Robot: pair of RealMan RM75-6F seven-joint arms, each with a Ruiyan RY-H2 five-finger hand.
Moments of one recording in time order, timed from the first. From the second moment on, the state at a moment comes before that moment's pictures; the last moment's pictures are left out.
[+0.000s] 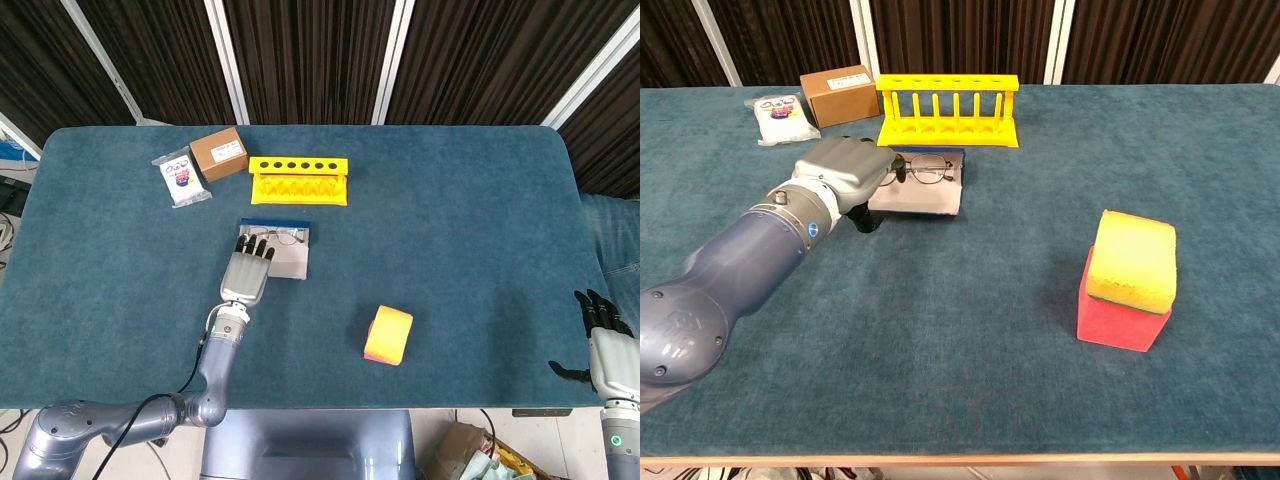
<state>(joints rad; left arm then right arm) -0.87 -2.00 -0.27 -1.13 0.86 1.13 0.90 0.09 -1.07 0.12 -1.79 -1.17 1.37 -0.18</state>
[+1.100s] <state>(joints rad) -0.91 -2.03 -0.34 -1.06 0.86 1.12 0.86 0.09 -1.06 0.12 -1.80 -1.15 1.36 -0.18</state>
